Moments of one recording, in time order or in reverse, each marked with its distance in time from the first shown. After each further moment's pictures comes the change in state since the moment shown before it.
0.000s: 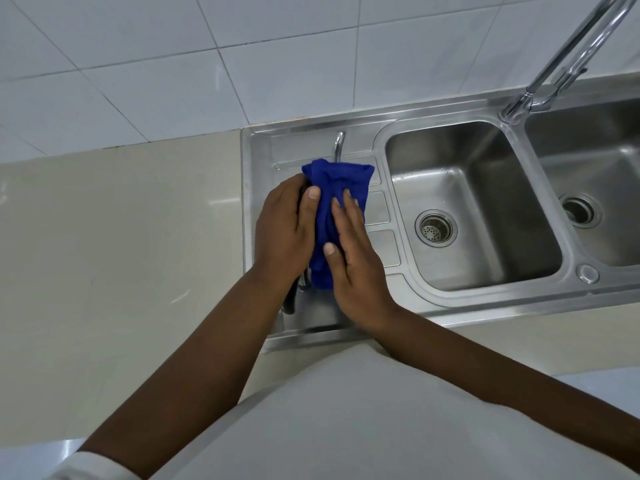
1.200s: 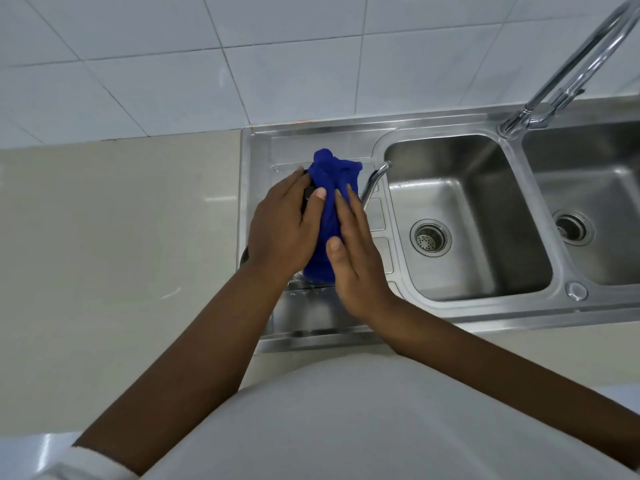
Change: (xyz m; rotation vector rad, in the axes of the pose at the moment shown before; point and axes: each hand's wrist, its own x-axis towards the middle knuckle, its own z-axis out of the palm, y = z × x) left_hand 0.011 -0.006 0.007 0.146 -0.107 -0.072; right_hand 0.016 0.002 -0.015 0.060 -0.065 0.061
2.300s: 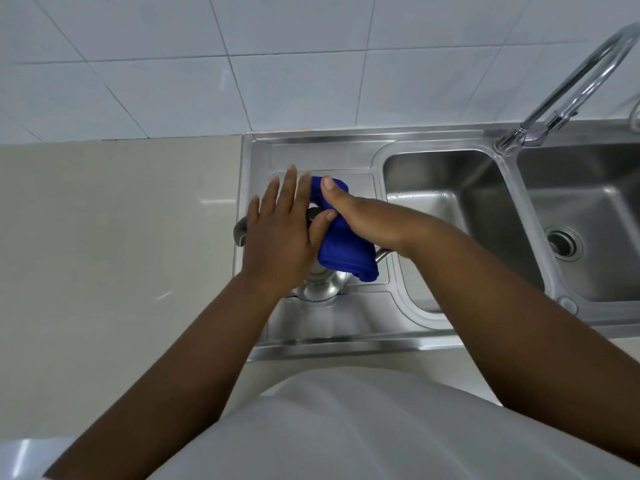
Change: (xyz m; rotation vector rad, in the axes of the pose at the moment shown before) left_hand -0.007 0.004 -0.008 0.382 -0.114 0.017; right_hand 0.079 -0.073 -0.070 -0.131 -0.628 0.605
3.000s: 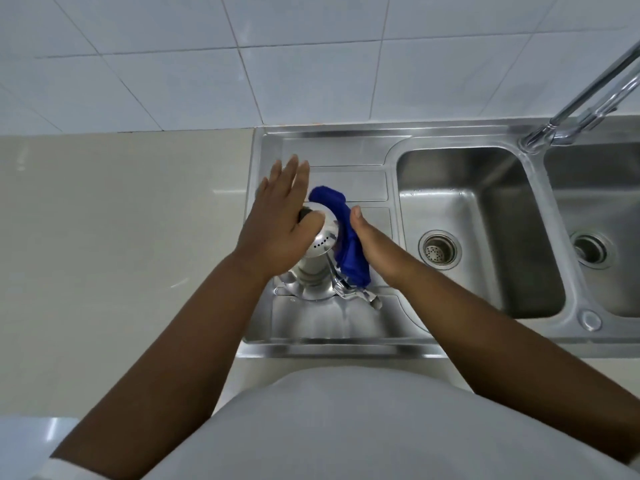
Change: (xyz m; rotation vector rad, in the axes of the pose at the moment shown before) left_hand 0.017 -0.010 -0.011 -0.281 -0.128 -0.014; right_hand 0.059 0.085 0.026 0.419 -0.001 -0.123
